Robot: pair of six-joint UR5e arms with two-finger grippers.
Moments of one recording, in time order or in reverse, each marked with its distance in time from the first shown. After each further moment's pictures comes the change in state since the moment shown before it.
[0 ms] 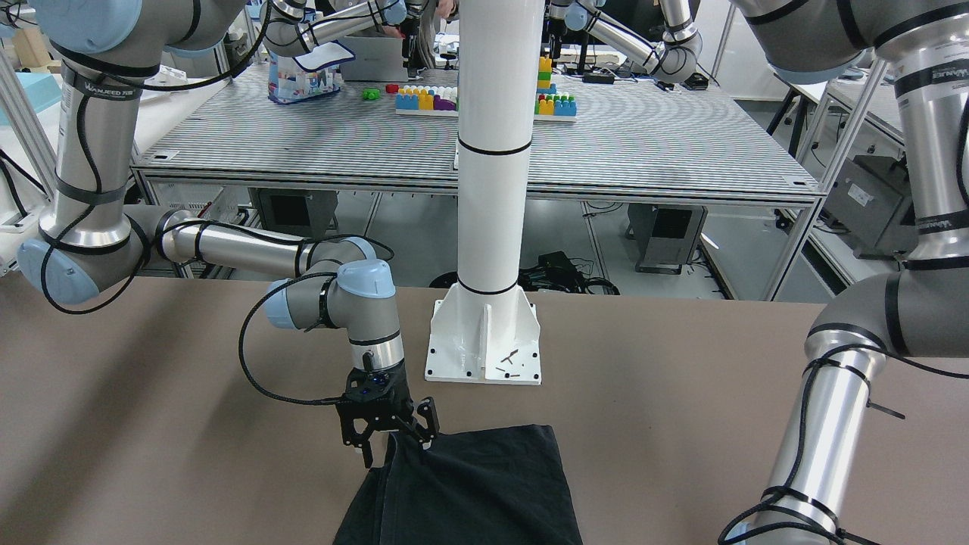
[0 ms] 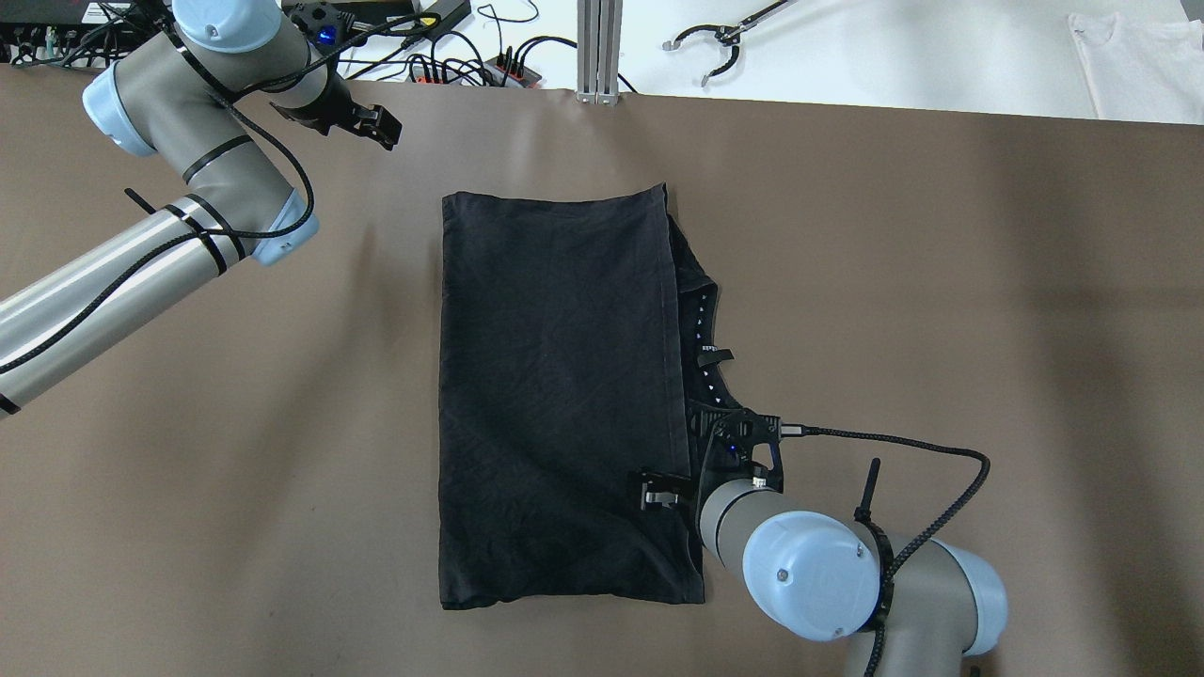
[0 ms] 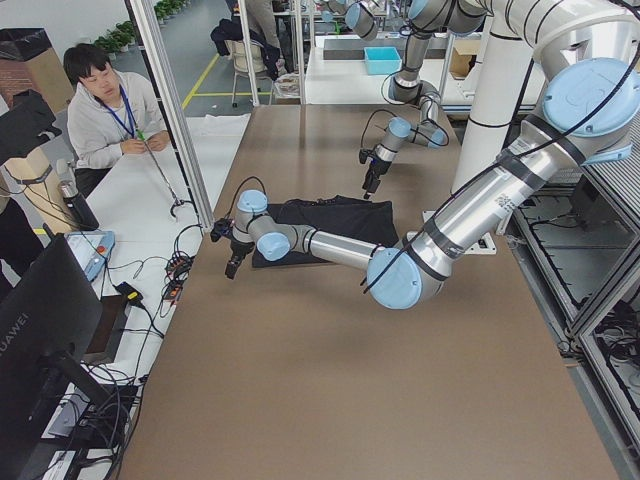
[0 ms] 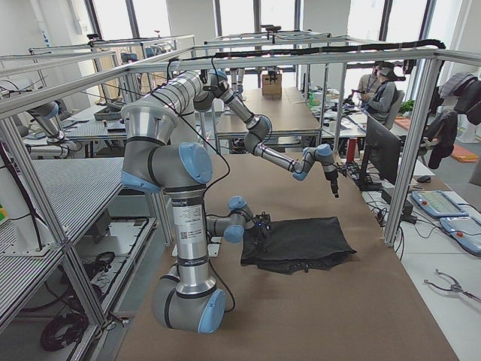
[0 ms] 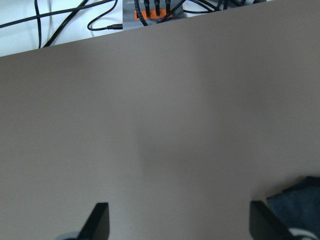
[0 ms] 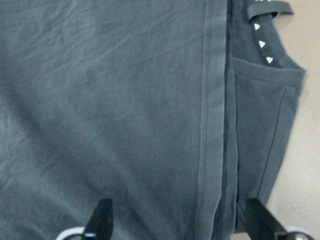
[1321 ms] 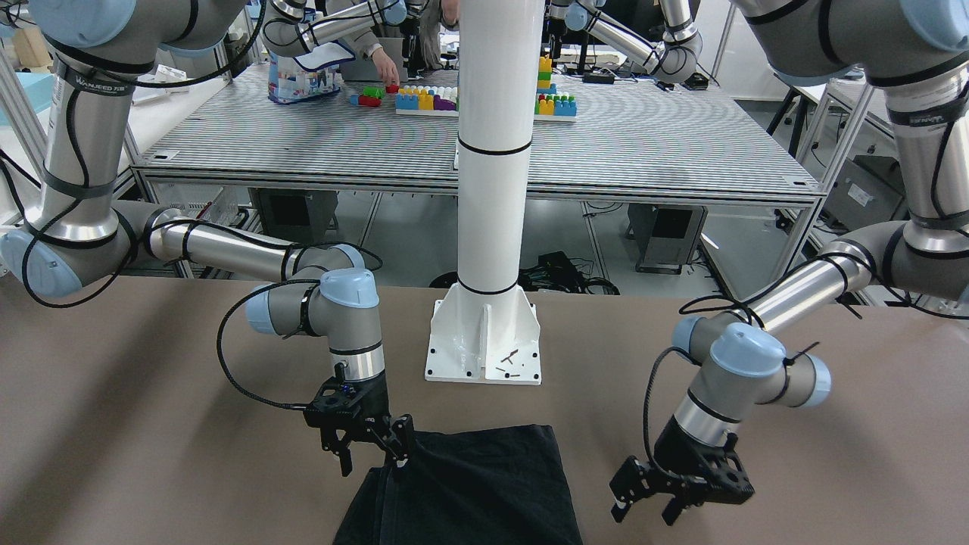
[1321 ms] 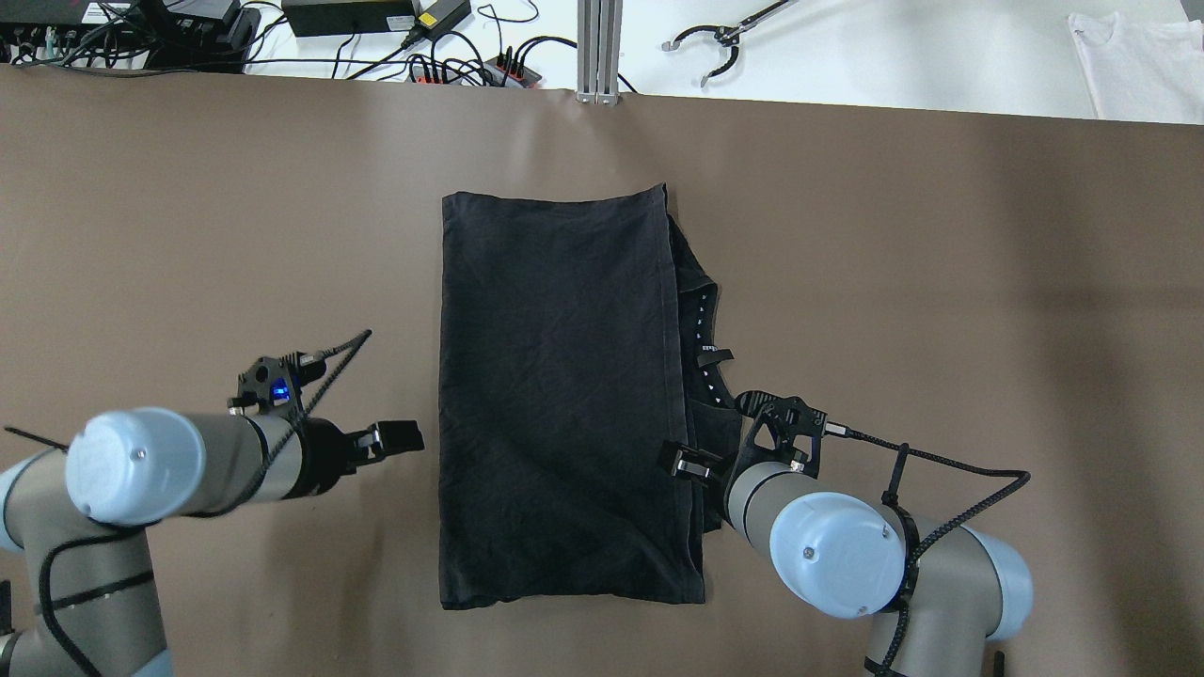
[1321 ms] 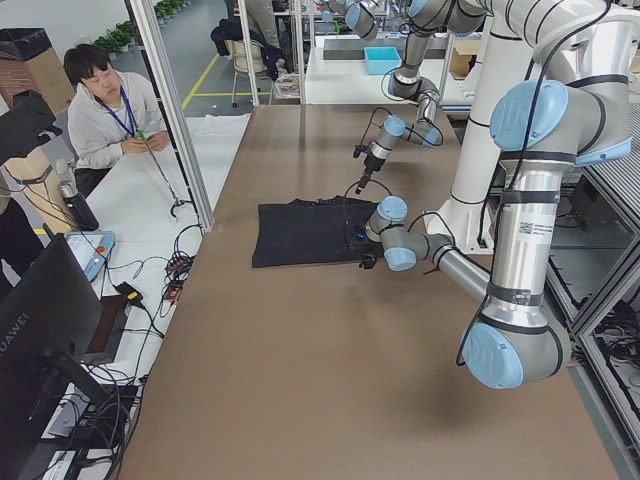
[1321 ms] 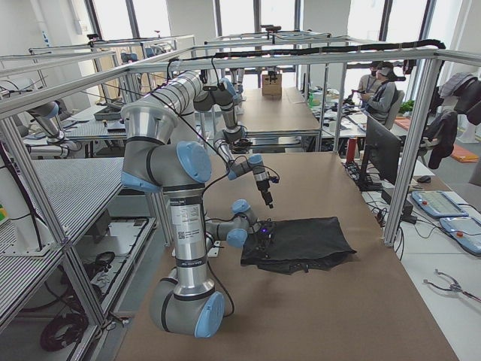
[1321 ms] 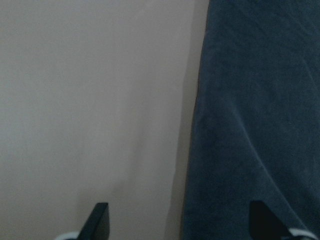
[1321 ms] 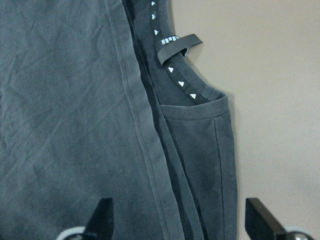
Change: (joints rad) left arm 0.551 0.660 -0.950 -0.003 0.294 -0.916; right arm 0.036 -0.039 -0.001 0.005 0.000 0.195
